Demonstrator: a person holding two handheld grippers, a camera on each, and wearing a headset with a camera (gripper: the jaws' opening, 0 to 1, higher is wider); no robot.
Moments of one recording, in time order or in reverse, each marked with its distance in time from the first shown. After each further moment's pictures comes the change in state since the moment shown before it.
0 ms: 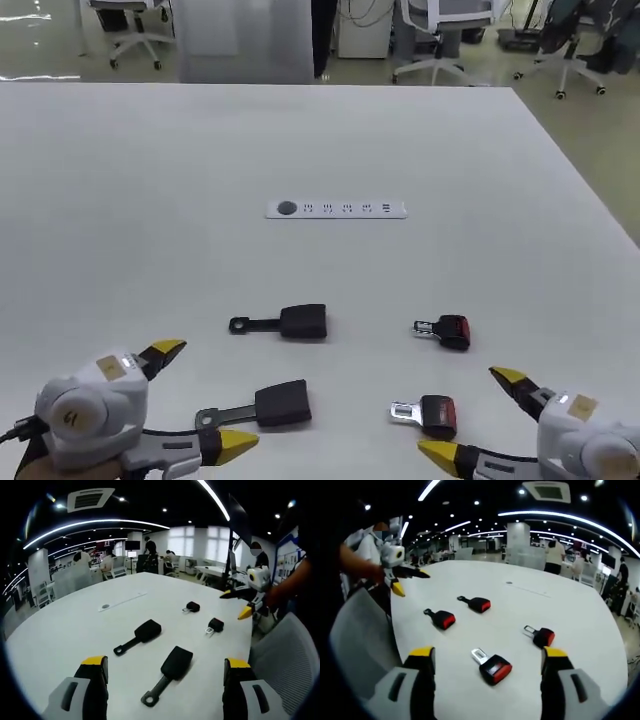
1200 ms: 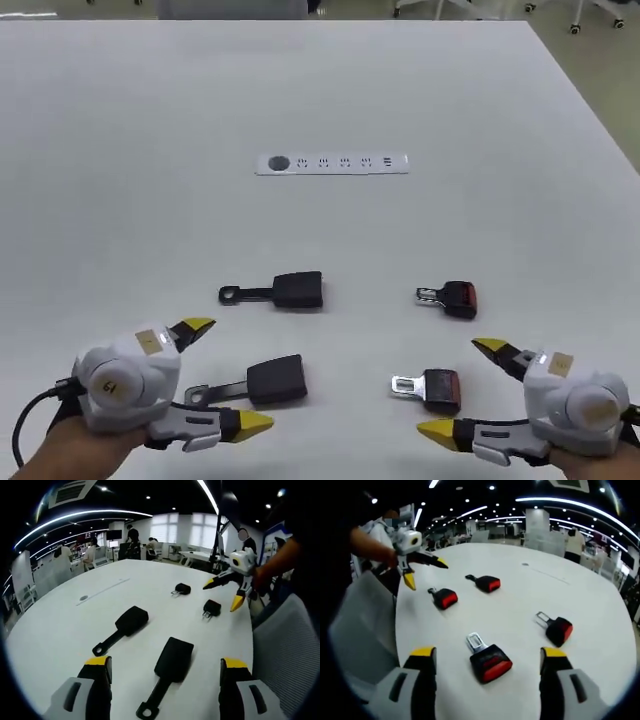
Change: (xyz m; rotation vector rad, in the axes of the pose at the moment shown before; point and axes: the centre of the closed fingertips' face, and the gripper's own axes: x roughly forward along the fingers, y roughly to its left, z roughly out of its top) left arm 0.058 -0.001 -0.032 0.075 0.124 -0.142; right arm 0.040 -0.011 -0.035 -0.063 0.142 0.169
